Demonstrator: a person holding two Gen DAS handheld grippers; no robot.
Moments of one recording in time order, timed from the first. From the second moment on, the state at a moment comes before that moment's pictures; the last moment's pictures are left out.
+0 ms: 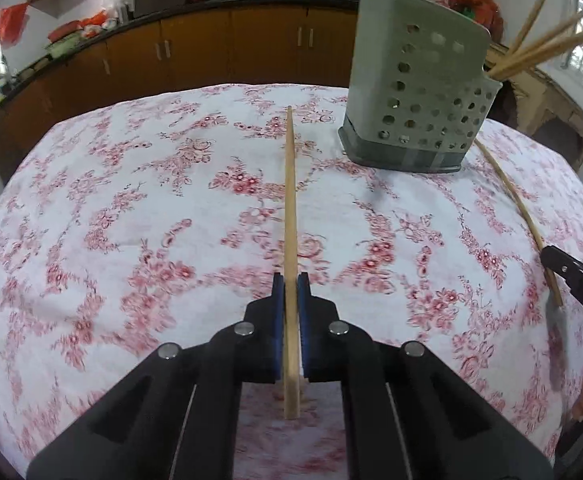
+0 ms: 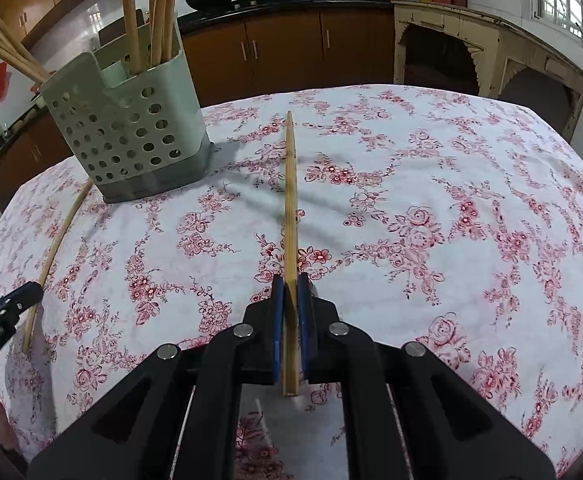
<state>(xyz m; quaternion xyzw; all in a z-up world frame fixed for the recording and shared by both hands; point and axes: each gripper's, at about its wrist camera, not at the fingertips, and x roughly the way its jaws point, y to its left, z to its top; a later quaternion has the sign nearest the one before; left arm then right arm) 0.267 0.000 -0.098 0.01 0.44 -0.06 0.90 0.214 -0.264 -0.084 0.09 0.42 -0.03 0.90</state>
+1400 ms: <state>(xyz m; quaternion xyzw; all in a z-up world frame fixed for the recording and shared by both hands) 0.223 0.007 -0.081 0.06 0.44 -0.08 0.89 0.177 -0.282 -0.060 0.10 0.38 -0.02 0.92</state>
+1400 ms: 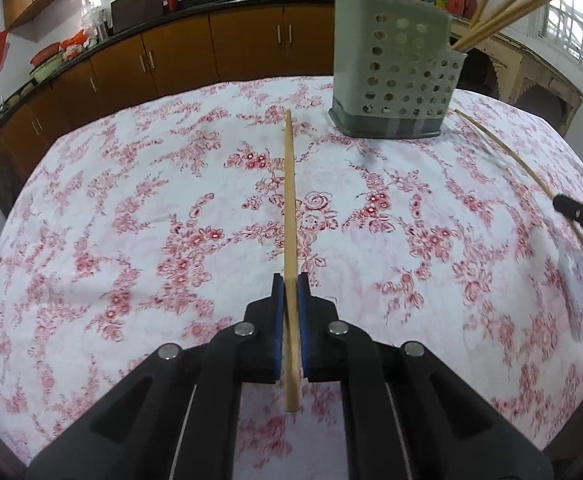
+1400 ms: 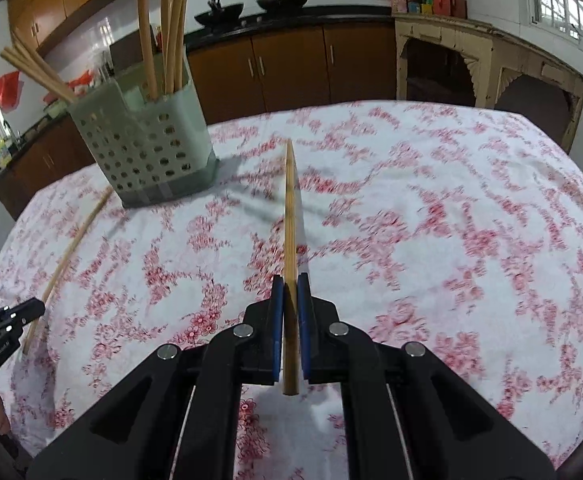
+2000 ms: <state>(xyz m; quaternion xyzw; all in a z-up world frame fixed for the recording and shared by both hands) 0.192 0.015 0.034 0.05 0.31 -0.10 0.95 0.155 -0.304 0.018 0.11 0.27 -0.03 0.96</state>
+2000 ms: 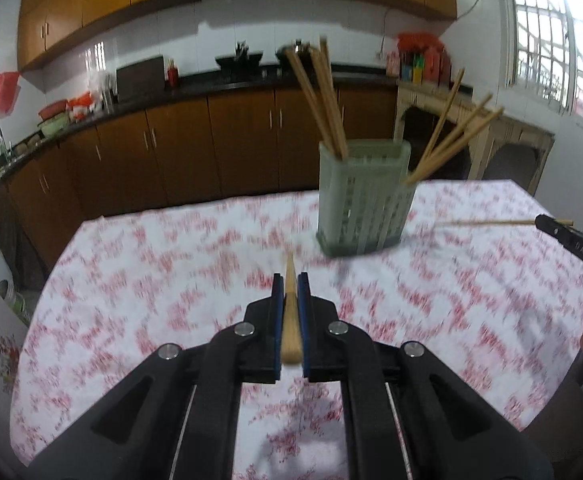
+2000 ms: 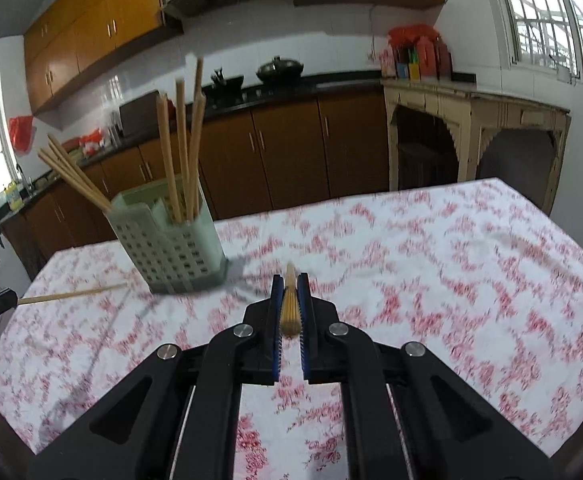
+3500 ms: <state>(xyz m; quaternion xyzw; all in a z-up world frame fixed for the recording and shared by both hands) 0.205 -0.048 0.207 0.05 0.20 -0.17 0.96 0.170 -0.251 0.197 0.09 0.12 0.08 0.99</state>
